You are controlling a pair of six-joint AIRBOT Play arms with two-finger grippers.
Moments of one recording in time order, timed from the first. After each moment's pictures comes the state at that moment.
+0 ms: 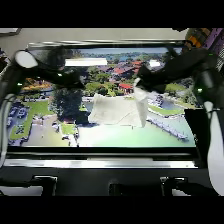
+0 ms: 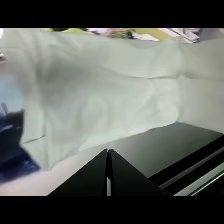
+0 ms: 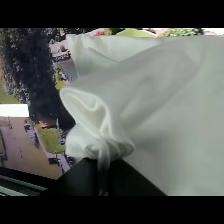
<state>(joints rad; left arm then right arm) -0.13 -1.55 1.76 1.00 -1.42 -1.61 0.23 -1.44 1.64 2.06 -1.26 -1.13</state>
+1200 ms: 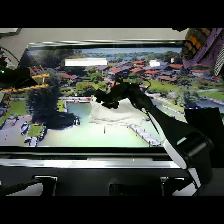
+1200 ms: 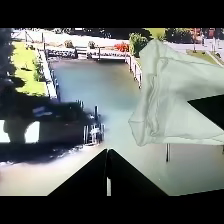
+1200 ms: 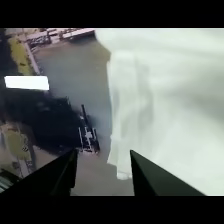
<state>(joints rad) 0.12 -1.35 1.76 1.19 -1.56 -1.59 0.54 -1.79 1.64 2.16 -0.88 -1.07</state>
